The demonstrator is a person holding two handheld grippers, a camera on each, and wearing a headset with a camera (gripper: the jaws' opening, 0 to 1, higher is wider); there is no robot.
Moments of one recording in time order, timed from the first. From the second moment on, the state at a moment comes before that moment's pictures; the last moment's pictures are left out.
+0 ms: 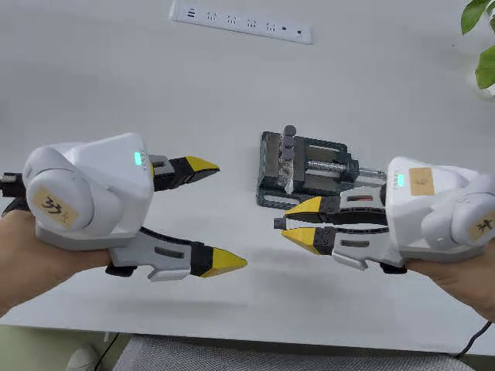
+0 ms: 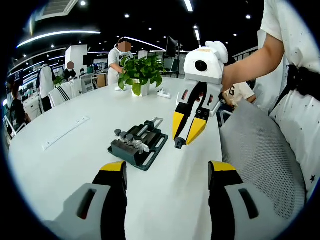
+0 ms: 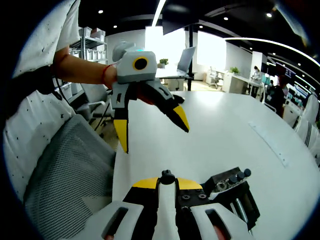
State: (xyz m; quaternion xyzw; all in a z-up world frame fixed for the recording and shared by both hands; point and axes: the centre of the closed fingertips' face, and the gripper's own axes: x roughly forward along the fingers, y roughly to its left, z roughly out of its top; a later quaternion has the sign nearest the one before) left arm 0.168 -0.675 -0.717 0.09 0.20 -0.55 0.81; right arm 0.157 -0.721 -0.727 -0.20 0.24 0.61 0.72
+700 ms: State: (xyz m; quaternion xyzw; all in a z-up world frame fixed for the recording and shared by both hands) left arm 0.163 -0.704 -0.649 -0.01 0.13 -0.59 0.80; right arm 0.147 -0.712 -0.657 -0.18 0.19 0.63 0.73
